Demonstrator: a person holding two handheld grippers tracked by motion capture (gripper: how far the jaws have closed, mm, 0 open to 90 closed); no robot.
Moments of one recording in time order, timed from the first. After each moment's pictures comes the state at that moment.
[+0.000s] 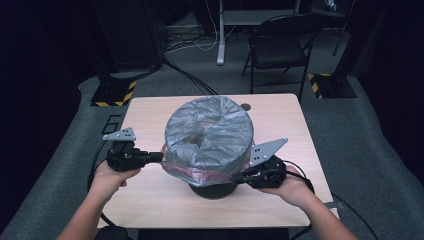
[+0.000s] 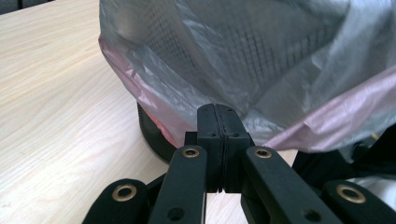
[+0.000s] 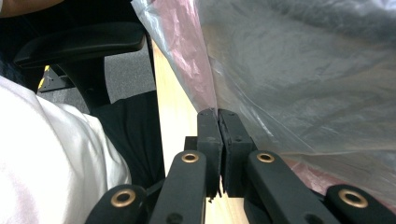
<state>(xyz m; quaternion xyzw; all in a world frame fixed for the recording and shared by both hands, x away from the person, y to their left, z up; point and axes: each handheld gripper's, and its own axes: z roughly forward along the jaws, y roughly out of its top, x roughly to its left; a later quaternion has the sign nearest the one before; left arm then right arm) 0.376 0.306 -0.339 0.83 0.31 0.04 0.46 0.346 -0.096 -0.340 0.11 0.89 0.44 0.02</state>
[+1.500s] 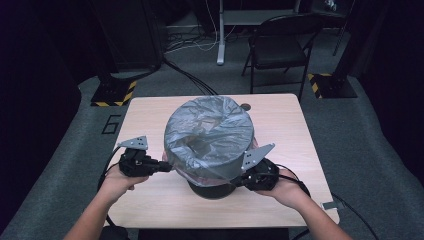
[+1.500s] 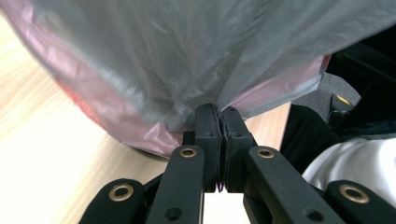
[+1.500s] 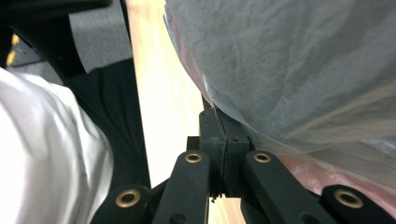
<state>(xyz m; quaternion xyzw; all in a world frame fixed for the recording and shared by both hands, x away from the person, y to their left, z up) 0.391 0.291 -0.380 0.86 0.26 -0.01 0.44 0.355 -0.085 -0.372 0.13 0.92 0.38 0.03</state>
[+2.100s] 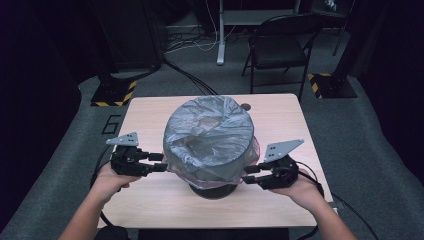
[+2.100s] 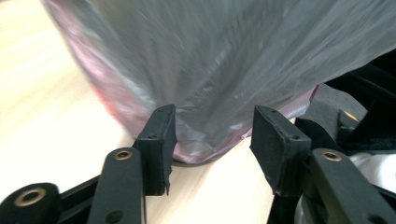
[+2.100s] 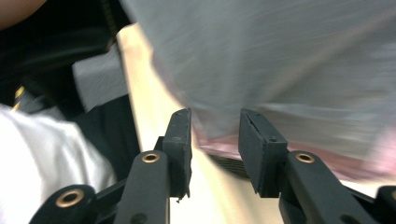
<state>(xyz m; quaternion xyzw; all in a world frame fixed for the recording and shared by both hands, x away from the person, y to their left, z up) 0.385 0.315 -0.357 0.84 0.28 0.02 0.47 0.352 -0.131 -0.354 0.18 0.87 0.45 0.04</state>
